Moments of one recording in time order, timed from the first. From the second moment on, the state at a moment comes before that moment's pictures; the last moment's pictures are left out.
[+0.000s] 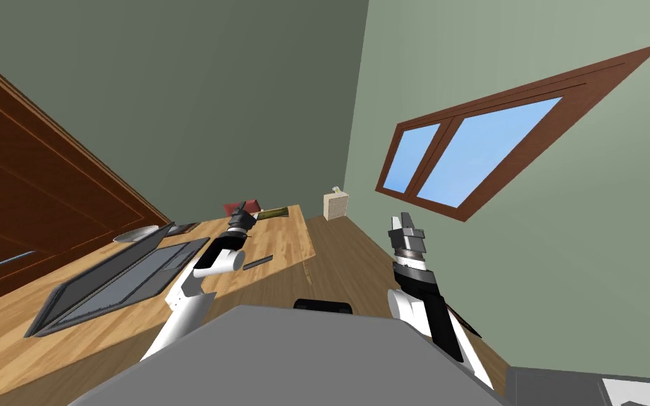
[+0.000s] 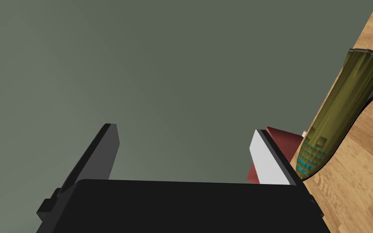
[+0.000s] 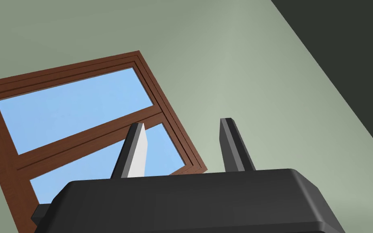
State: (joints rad) left arm 0.17 0.28 0.36 -1.99 0.19 0.08 0.29; right arm 0.51 -0.01 -0.03 -2.33 0.03 -0.37 -0.03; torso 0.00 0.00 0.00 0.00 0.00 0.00
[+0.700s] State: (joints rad) left arm 0.15 0.30 0.42 -1.92 0.24 0.27 0.32; right arm 0.51 -0.01 -0.03 -2.33 0.03 -0.37 -0.03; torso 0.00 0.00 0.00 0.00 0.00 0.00
